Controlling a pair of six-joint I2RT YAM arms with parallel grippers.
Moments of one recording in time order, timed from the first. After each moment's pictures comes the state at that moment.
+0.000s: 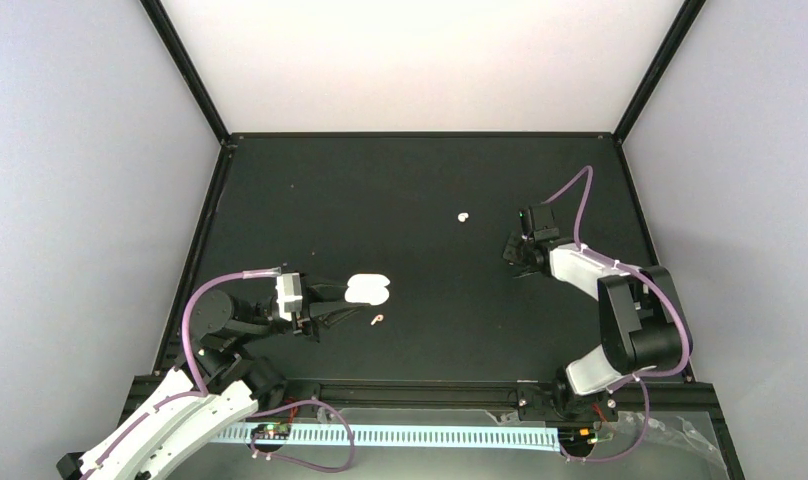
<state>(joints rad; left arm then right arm) -0.74 0.35 0.52 0.09 0.58 -0.15 0.24 1.53 0.74 -0.21 0.05 0.57</state>
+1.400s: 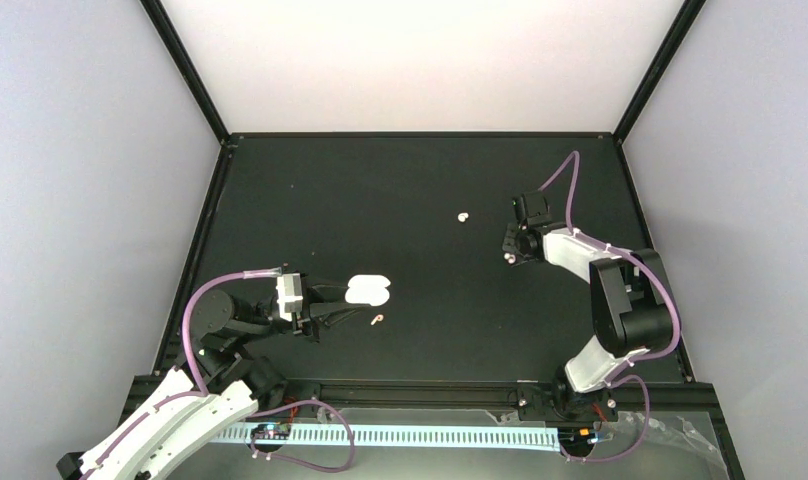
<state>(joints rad) -0.74 0.35 0.52 0.09 0.59 -0.15 0.24 1.63 0.87 -0.29 0.15 0.48</state>
